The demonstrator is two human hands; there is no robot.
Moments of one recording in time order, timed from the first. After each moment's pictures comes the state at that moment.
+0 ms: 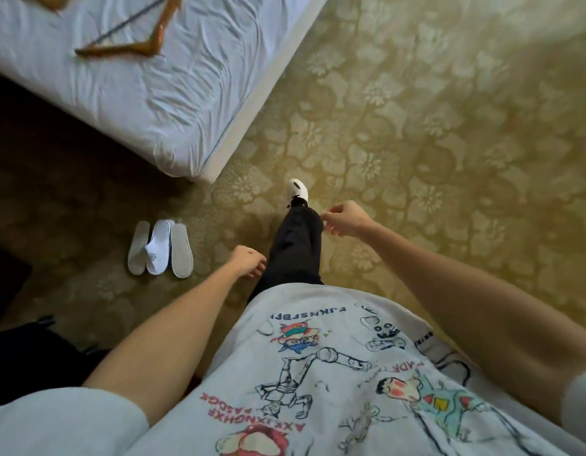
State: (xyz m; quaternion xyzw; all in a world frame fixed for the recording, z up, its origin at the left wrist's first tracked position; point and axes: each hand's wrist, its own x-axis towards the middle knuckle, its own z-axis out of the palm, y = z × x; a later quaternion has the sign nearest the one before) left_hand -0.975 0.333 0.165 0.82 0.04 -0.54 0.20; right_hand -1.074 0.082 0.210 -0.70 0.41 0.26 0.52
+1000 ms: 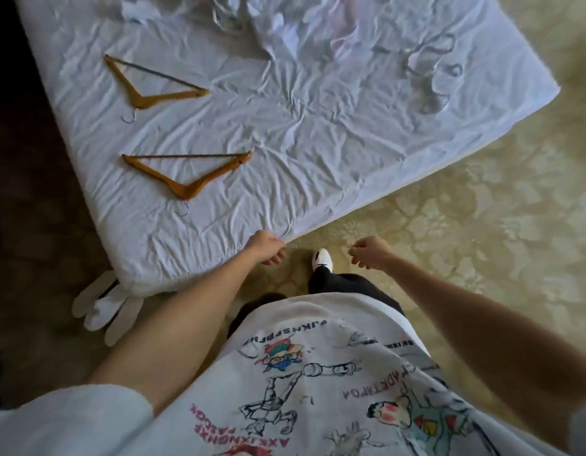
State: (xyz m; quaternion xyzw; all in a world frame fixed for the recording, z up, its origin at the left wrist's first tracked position) left_hand -0.430 -0.107 0.217 0.80 0.18 -0.43 0.38; right_hand -0.469 -0.379 0.211 -0.83 0.23 0.40 0.32
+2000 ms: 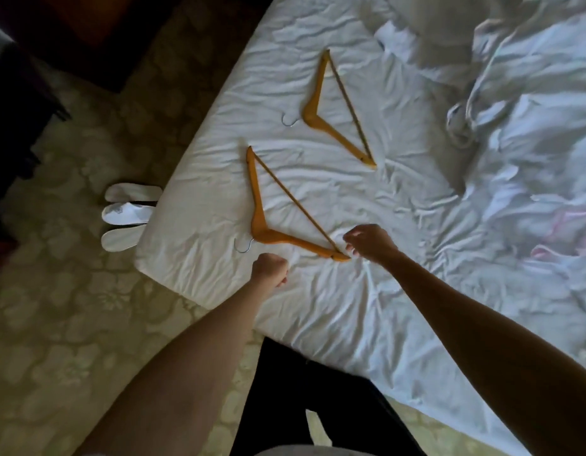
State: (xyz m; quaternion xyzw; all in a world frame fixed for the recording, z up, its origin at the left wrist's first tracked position) left_hand -0.229 0.035 0.110 0.58 0.61 -0.18 0.51; right_hand -0.026 -0.091 0.130 -0.86 -0.16 0.45 0.20
